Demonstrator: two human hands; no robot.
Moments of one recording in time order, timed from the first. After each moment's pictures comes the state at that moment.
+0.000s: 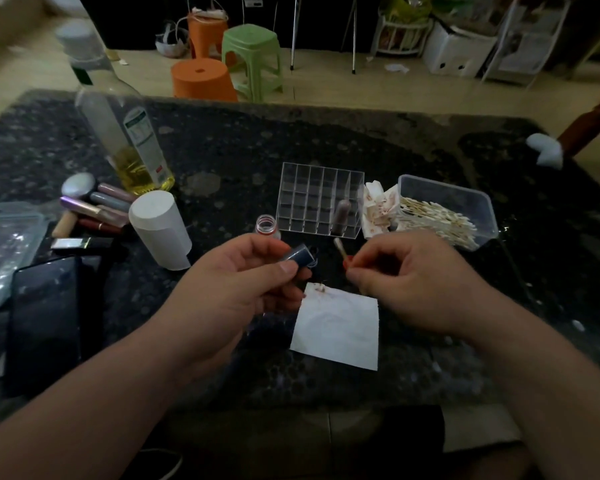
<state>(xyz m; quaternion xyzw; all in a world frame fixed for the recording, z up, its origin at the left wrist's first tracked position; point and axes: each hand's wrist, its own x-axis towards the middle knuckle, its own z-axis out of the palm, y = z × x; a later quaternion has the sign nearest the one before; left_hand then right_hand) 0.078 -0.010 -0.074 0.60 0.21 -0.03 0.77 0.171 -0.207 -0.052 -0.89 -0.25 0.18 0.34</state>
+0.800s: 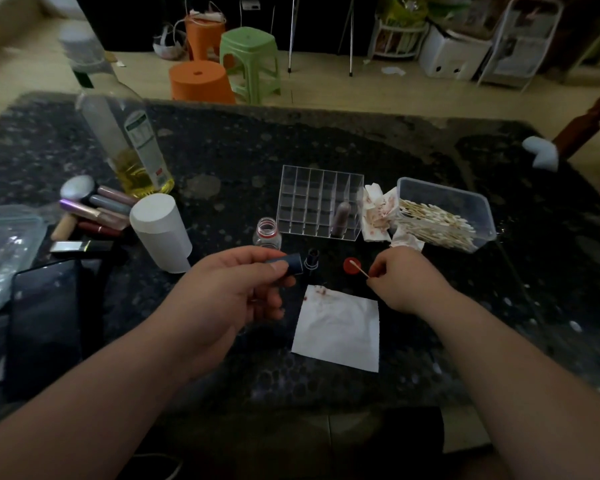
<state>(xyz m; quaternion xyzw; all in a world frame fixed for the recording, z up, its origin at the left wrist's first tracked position) 0.082 -0.001 -0.080 0.58 0.24 -0.06 0.78 0.230 -0.208 -0.132 -0.97 -0.10 0.19 0.12</state>
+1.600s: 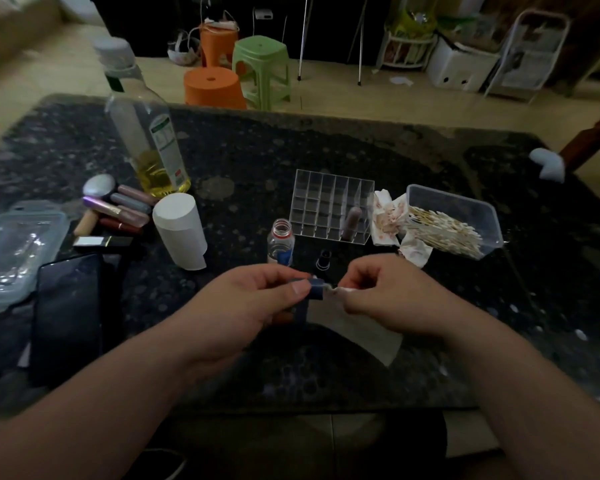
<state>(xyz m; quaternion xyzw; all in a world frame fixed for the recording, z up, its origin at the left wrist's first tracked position) 0.068 0.009 -0.088 0.66 0.17 -0.14 0.72 0.169 -0.181 -0.072 -0.88 -0.21 0.27 0.32</state>
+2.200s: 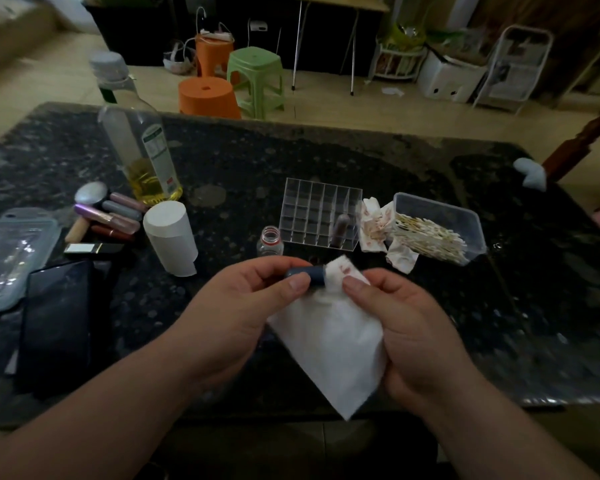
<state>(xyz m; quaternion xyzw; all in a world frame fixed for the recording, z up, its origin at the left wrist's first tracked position) 0.063 -0.009 -0.077 0.62 0.15 -0.06 0.77 0.110 -0.190 -0.058 -0.61 0.01 0.26 0.75</state>
